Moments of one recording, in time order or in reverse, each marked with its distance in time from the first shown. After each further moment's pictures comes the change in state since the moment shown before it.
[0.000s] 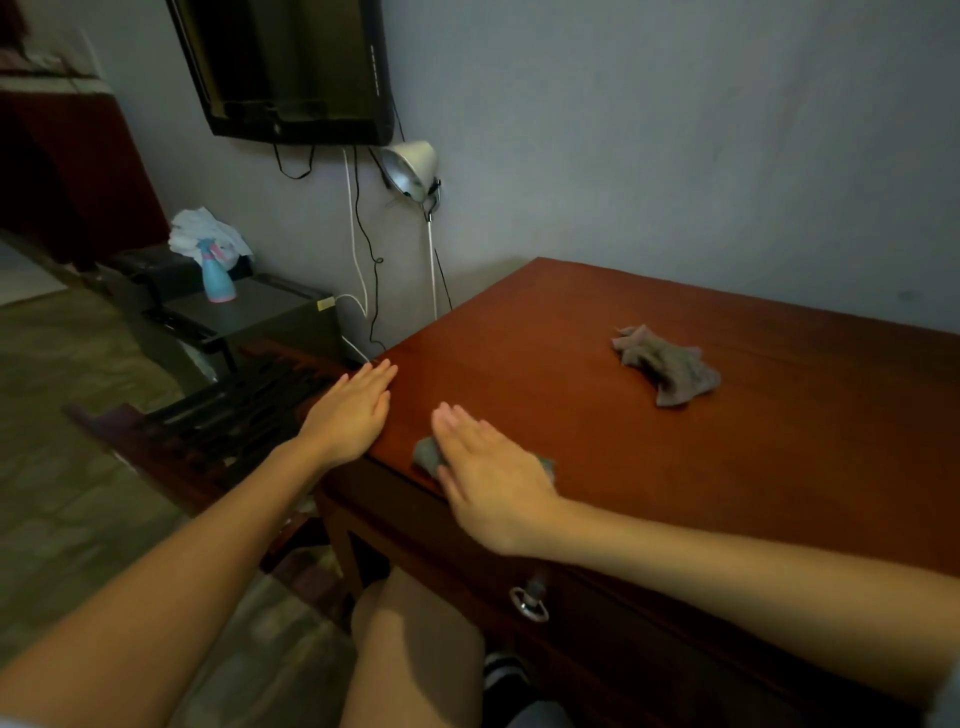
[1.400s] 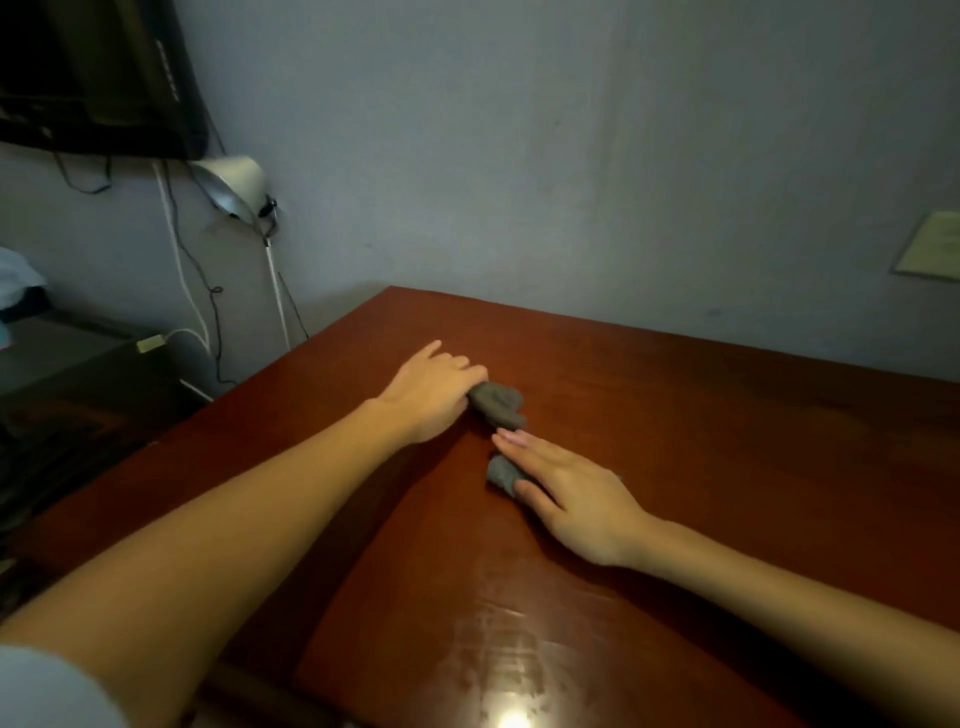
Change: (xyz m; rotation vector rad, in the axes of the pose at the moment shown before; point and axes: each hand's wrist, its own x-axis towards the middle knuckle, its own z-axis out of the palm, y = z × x) left_hand 0.130 0.237 0.014 0.307 0.125 0.646; right_hand -0.090 0.194 -0.056 -0.013 0.030 0.251
